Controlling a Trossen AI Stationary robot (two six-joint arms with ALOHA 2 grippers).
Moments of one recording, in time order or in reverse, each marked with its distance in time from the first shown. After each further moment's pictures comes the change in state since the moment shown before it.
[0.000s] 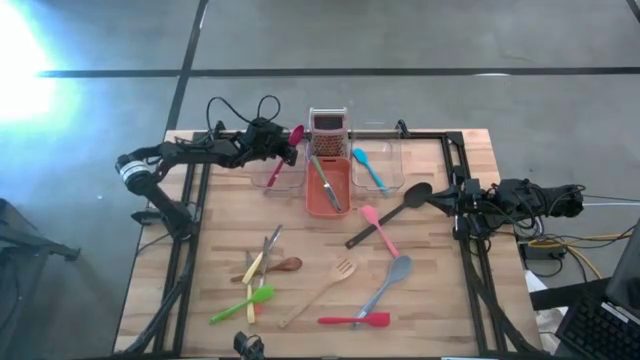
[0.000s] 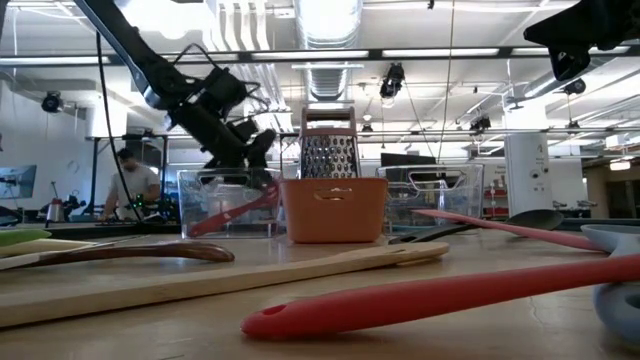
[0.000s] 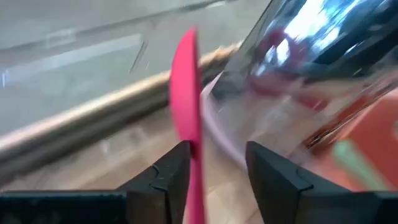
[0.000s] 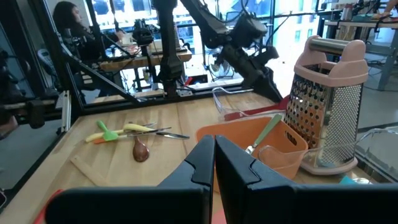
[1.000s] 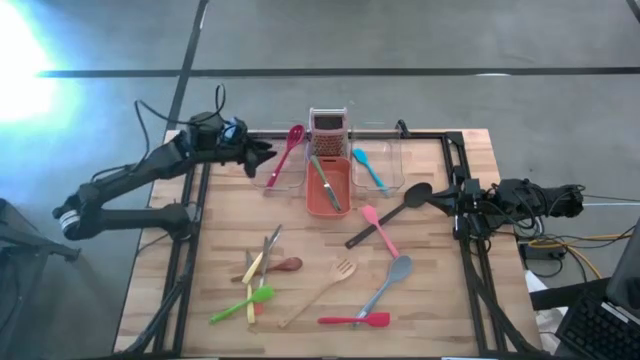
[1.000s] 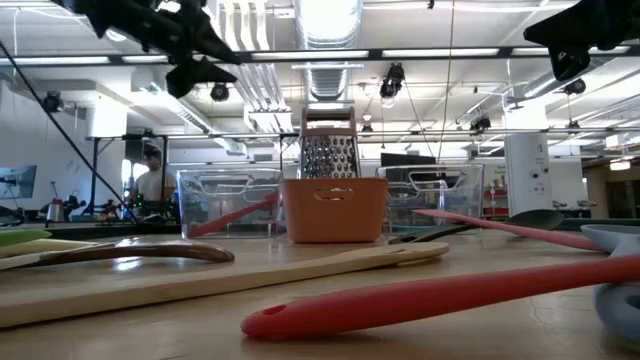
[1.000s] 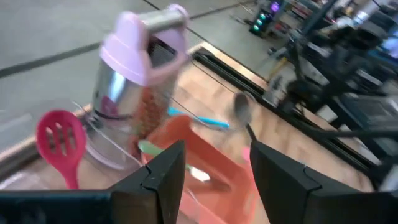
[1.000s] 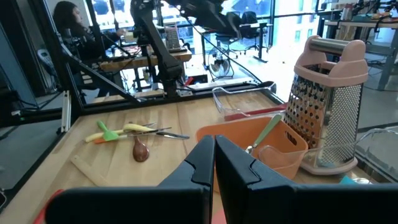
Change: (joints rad) left arm -0.102 -0.650 0.047 -0.479 0.294 -0.003; right arm 0.000 0.000 0.000 0.000 0.000 0.000
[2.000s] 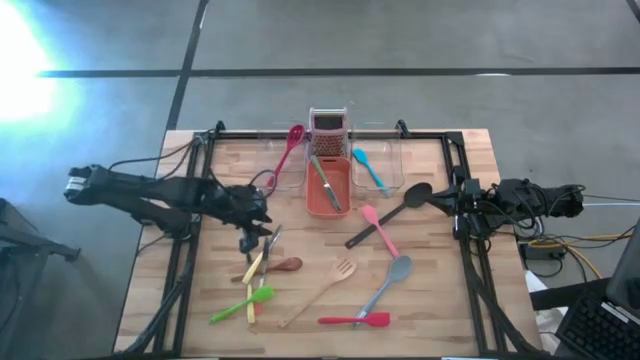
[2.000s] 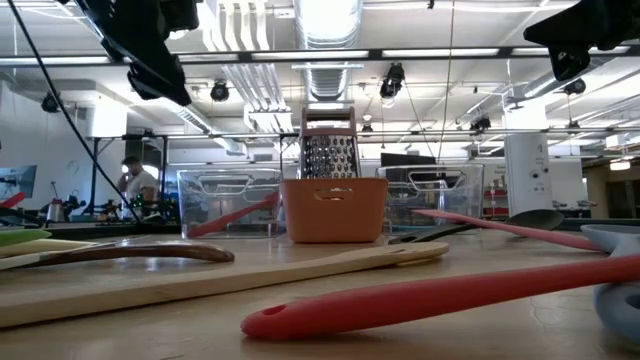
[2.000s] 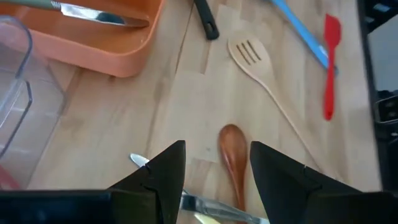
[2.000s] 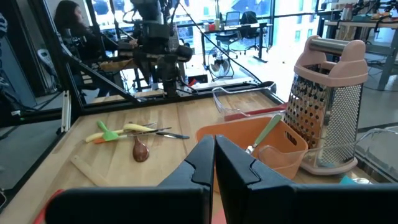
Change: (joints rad) left arm -0.677 0.109 -0.007 -0.343 -0.281 -0.036; right arm 0.000 0.000 0.000 0.000 0.000 0.000
